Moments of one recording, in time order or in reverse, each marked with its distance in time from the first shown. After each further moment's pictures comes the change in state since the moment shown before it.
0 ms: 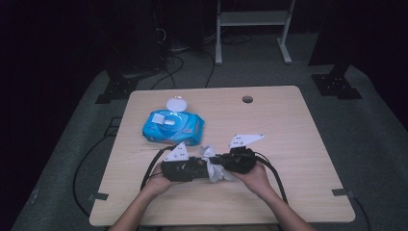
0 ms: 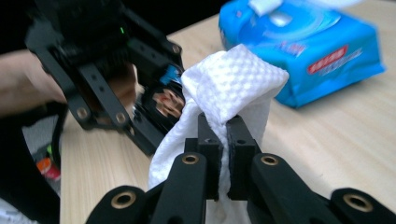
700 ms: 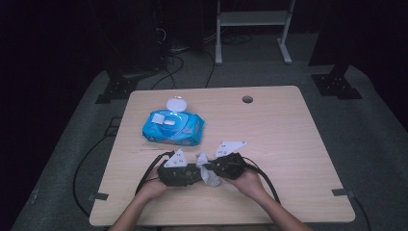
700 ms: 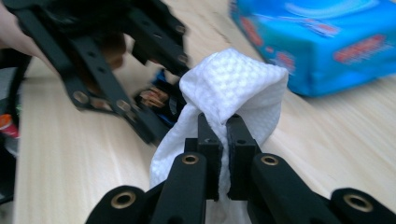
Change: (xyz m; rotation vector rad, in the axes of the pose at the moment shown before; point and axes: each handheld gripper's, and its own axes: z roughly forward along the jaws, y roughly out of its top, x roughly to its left) left arm 0.001 -0.016 0.003 0.082 0.032 0.031; right arm 0.015 -0.002 0.022 0.096 -0.075 -0.137
